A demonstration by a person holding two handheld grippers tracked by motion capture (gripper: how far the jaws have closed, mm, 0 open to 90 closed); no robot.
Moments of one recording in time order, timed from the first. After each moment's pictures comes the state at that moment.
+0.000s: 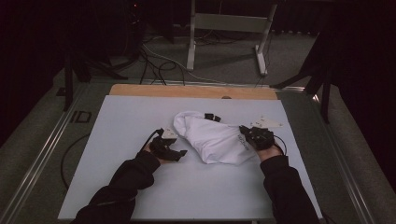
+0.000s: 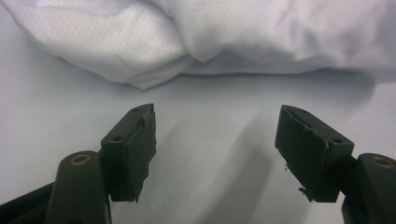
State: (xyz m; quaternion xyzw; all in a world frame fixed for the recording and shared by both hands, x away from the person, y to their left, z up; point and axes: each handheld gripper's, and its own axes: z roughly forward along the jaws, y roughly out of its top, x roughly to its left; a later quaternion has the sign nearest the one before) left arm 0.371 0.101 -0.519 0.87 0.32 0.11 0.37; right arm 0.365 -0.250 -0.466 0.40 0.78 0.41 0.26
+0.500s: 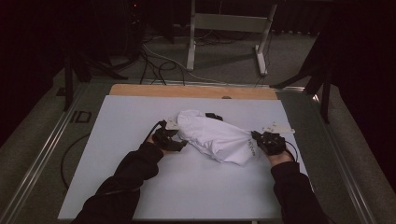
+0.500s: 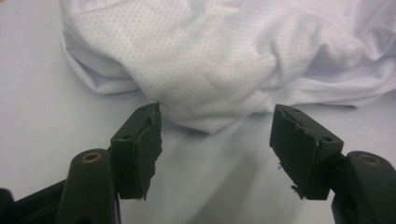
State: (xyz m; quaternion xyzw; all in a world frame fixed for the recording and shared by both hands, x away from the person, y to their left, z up) left arm 0.399 0.093 -0.515 0.87 0.33 0.13 0.36; right arm 0.356 -0.288 -0.480 0.43 0.77 0.38 0.26
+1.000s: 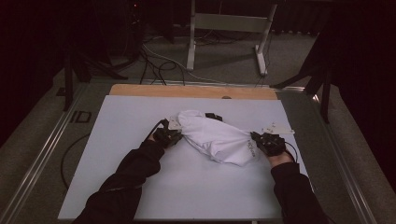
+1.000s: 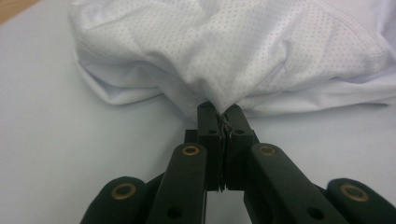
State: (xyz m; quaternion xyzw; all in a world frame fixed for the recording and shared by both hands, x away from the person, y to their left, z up) left arm 0.402 0.093 -0.512 0.87 0.31 0.17 0.34; right arm 0.353 -0.286 -0.481 0.42 0.78 0.39 0.26
